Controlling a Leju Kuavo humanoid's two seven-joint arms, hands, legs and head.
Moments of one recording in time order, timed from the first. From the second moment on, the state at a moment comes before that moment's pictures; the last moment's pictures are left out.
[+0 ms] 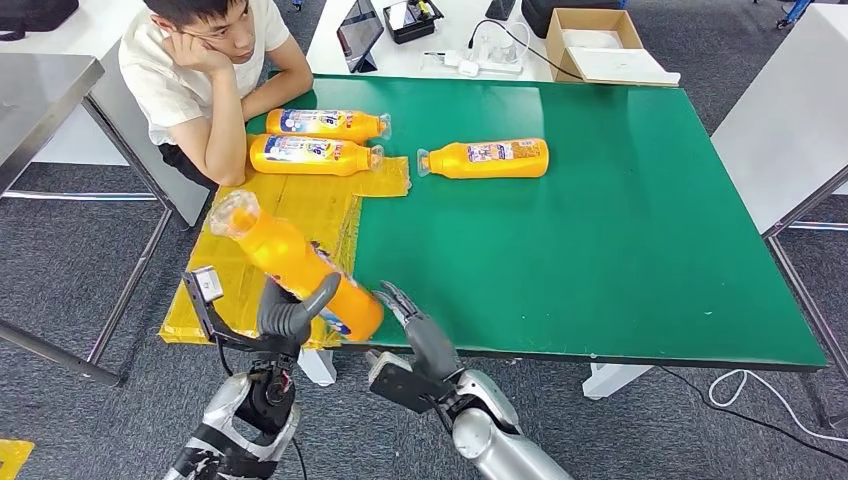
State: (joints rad) left arm -0.15 -0.12 -0.35 -1.34 0.41 0.19 -0.25; right arm -0.33 0.16 0.74 -0.88 0.58 -0.25 -0.44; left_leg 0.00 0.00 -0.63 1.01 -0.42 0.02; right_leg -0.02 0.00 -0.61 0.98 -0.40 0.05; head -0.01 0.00
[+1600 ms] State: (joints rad) left arm -0.86 -0.06 -0.36 -0.33 -1.04 -0.16 0.18; right arm -0.30 0.15 0.76 -1.08 0.56 -0.11 -0.50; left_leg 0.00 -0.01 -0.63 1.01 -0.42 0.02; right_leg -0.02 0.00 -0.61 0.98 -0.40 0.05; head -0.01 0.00
